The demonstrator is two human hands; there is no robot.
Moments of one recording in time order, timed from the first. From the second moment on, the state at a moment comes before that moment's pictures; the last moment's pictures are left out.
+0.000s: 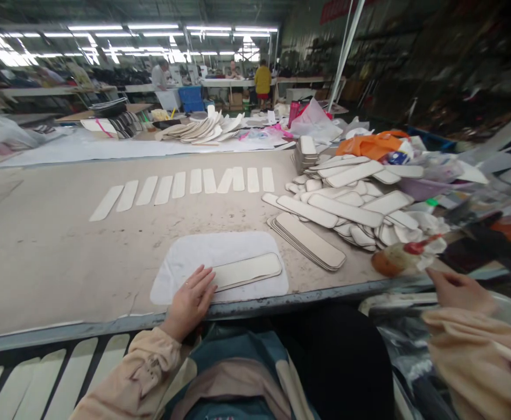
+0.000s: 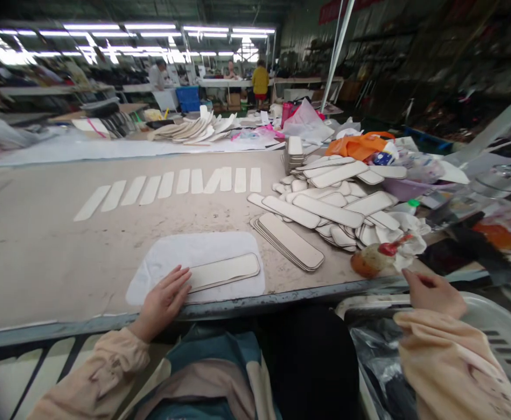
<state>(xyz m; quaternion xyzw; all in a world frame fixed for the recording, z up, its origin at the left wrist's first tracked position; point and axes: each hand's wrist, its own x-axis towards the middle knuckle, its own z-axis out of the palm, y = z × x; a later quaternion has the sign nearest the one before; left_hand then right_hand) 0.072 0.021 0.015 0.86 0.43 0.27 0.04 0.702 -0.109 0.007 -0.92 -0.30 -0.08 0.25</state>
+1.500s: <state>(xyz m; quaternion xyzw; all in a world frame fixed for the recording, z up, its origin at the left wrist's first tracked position) 0.130 -0.030 0.022 0.91 0.39 0.13 0.01 0.322 -0.029 -0.013 -0.68 -0.73 -0.02 0.07</state>
